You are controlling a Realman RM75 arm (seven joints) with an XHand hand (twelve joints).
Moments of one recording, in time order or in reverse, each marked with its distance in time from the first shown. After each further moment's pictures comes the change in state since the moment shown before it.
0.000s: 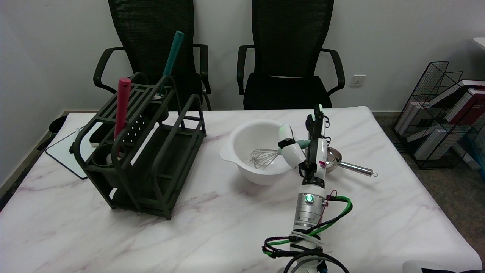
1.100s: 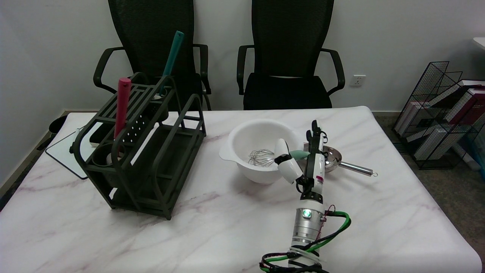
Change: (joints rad) arm -0.059 -0.047 -0.004 0.030 0.005 0.018 -0.027
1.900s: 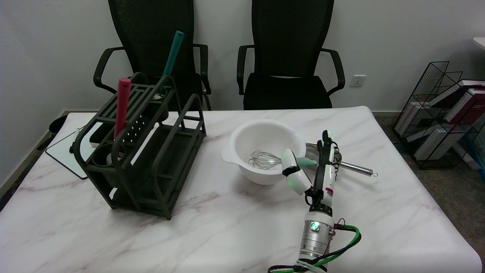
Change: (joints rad) arm -0.066 0.000 0.008 -0.014 -0.001 0.066 -0.021
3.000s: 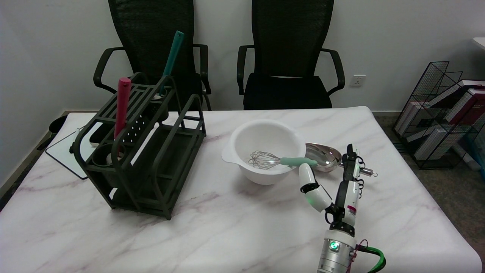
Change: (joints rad) arm -0.135 0.023 0.060 -0.081 -0.045 0.094 -0.081
